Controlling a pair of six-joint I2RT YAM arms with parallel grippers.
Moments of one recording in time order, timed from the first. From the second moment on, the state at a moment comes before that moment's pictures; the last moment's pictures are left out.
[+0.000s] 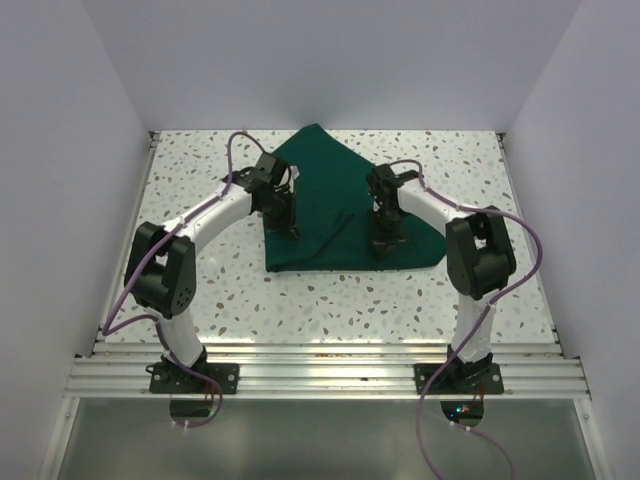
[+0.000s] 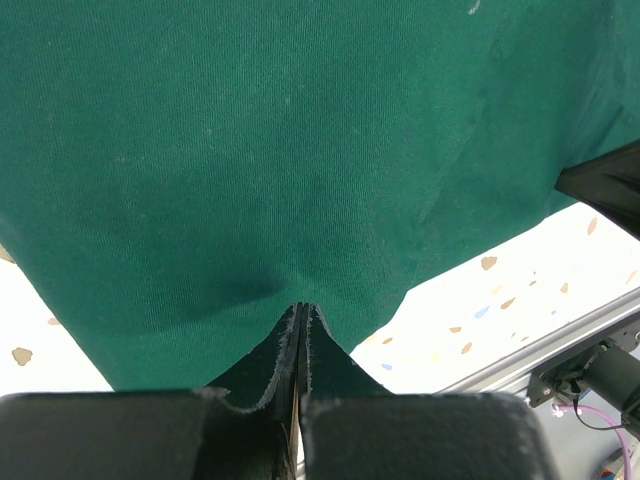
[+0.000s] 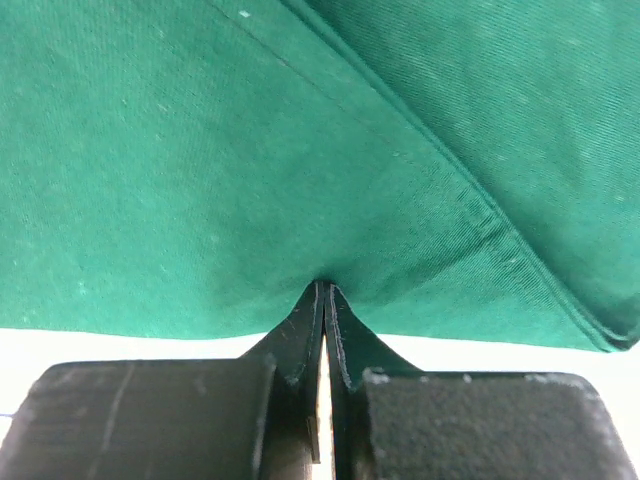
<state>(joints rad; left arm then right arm) -0.44 1.80 1.41 -0.72 0.26 -0.46 0.41 1.97 1.47 -0.98 -0.05 0.35</state>
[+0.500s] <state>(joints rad) -0.44 1.82 1.42 -0.72 0.27 -0.46 0.37 2.02 1.43 -0.92 -0.07 0.34</state>
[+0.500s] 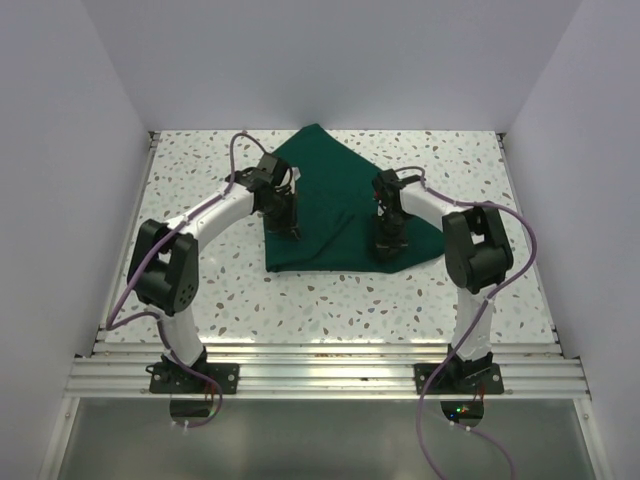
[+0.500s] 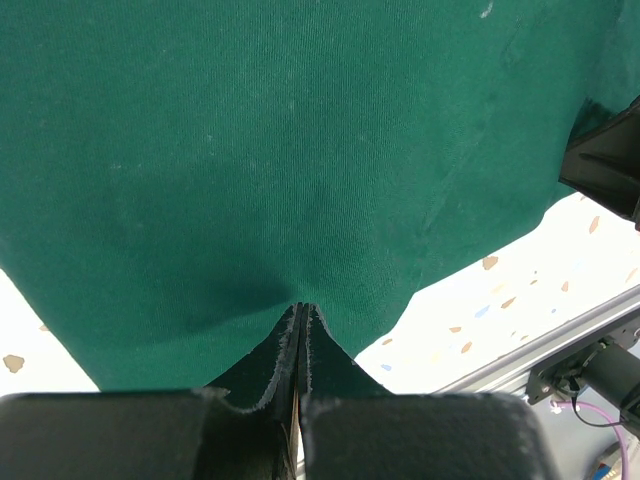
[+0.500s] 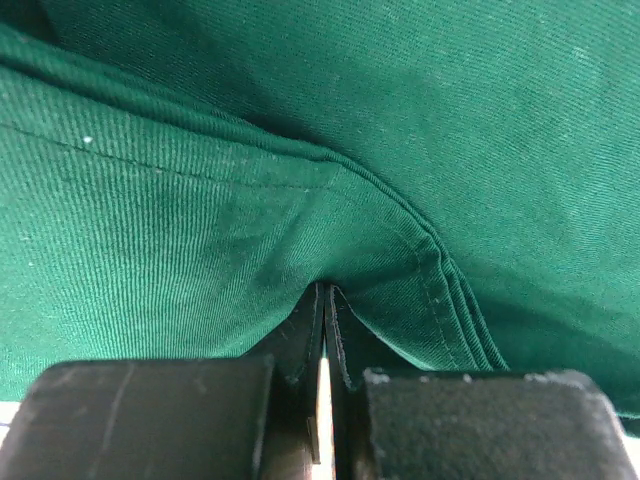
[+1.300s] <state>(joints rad) -0.44 1.85 1.45 -0.73 0.28 -0.44 0.29 1.96 1.36 -0.92 -0.04 0.30</state>
